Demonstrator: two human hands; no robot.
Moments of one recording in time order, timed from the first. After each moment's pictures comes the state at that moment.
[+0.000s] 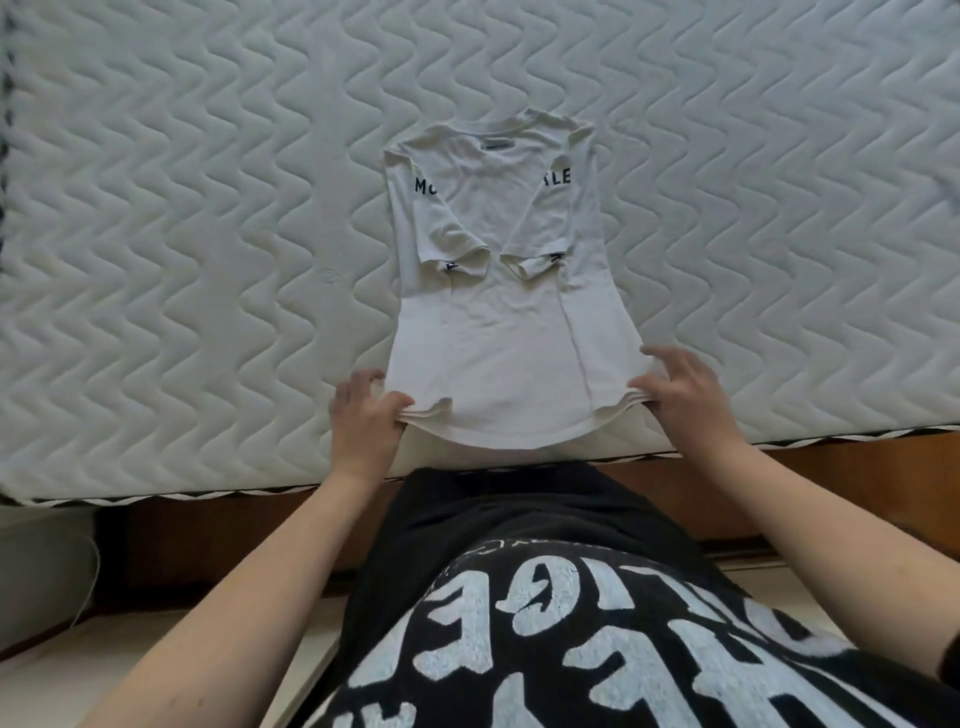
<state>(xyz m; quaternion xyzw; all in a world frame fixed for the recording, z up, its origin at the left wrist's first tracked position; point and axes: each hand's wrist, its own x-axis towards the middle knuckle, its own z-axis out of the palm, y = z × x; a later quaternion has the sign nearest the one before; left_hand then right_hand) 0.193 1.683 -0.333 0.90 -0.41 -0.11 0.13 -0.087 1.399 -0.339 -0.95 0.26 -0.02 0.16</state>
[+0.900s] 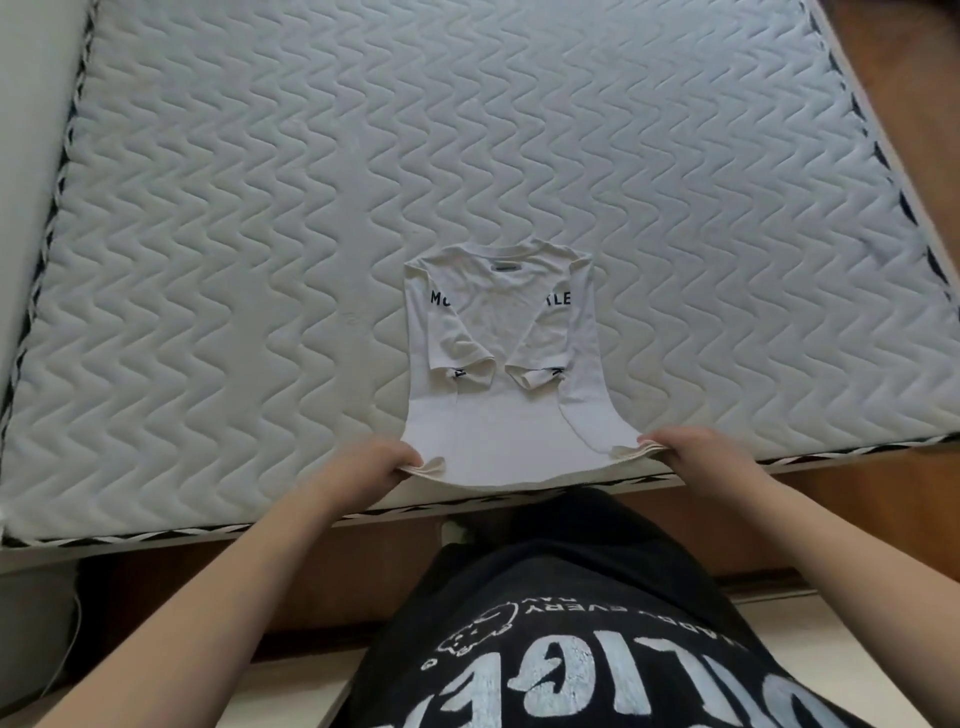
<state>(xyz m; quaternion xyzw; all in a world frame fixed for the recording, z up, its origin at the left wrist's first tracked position) 0.228 1.731 -0.287 0.76 -0.55 -0.34 0.00 -0.114 1.443 -0.281 -0.88 0.35 0.20 0.25</state>
